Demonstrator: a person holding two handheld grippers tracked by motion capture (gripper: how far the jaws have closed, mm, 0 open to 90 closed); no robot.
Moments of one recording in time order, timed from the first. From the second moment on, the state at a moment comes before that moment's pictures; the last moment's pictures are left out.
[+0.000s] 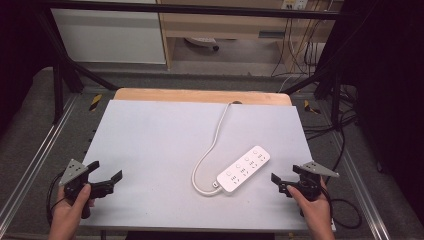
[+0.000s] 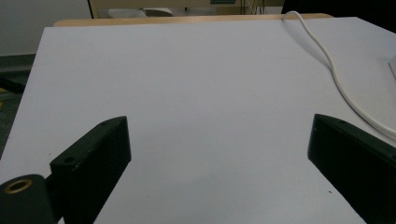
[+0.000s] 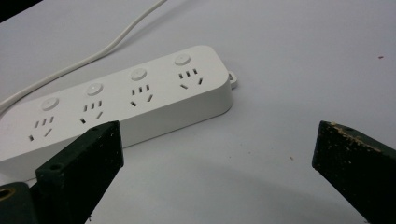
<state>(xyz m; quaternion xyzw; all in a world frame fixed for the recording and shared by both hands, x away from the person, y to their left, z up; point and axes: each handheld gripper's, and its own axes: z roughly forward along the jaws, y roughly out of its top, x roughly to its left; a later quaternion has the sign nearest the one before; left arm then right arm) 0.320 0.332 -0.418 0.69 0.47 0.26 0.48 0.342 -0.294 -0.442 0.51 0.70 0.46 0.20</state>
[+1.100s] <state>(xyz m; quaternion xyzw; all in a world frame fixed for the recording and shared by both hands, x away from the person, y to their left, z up) 0.321 0.330 -0.421 0.70 0.47 0.26 0.46 0.344 -0.269 -0.379 0.43 0.72 0.49 0.22</state>
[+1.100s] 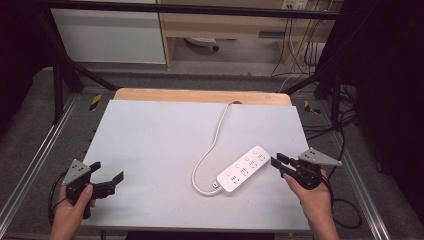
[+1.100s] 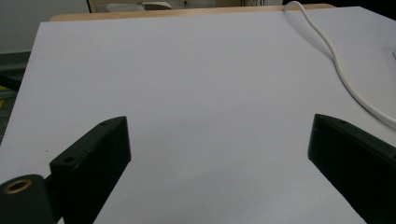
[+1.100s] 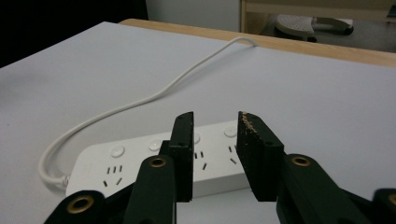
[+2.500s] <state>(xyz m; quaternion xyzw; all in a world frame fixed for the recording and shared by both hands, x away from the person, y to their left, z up) 0.321 0.330 -0.421 0.71 0.47 0.26 0.46 0.384 -0.208 -0.373 0.40 0.78 0.45 0.16</state>
